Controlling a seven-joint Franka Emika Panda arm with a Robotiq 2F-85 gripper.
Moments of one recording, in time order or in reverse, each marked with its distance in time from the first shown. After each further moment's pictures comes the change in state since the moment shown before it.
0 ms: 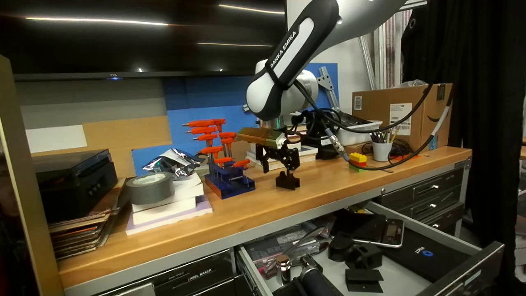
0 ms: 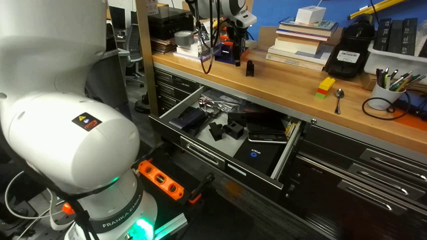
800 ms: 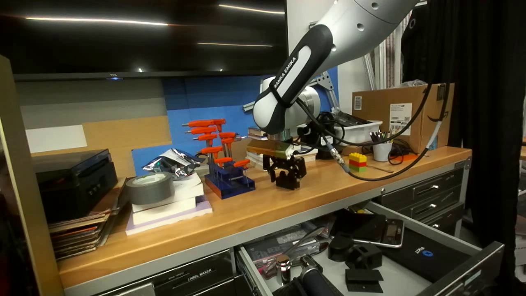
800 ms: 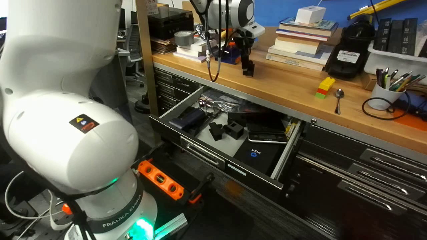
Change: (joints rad) arm -0.035 0.104 -0.013 0.070 0.007 0.002 -0.085
